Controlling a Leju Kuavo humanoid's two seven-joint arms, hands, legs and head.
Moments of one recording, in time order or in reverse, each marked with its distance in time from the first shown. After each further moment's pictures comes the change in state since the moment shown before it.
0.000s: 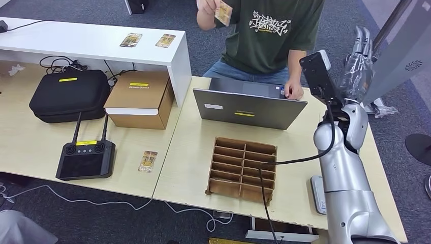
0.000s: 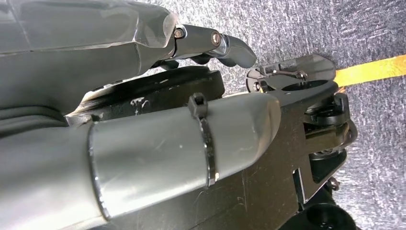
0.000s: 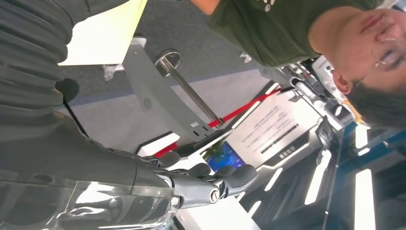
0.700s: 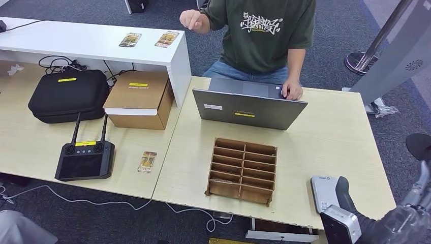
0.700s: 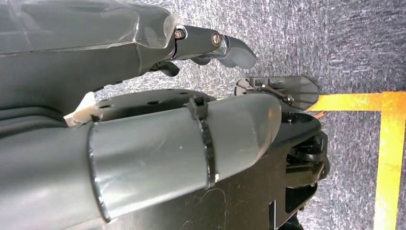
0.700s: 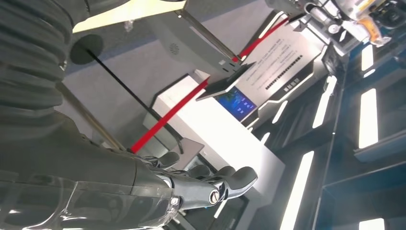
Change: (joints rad) left arm 0.018 0.004 0.066 0.000 0.083 0.095 -0.086; right arm 1.011 0.019 0.014 -0.937 0.096 -0.249 -0.145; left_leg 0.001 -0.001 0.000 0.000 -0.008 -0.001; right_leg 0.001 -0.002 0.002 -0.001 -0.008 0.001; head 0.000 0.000
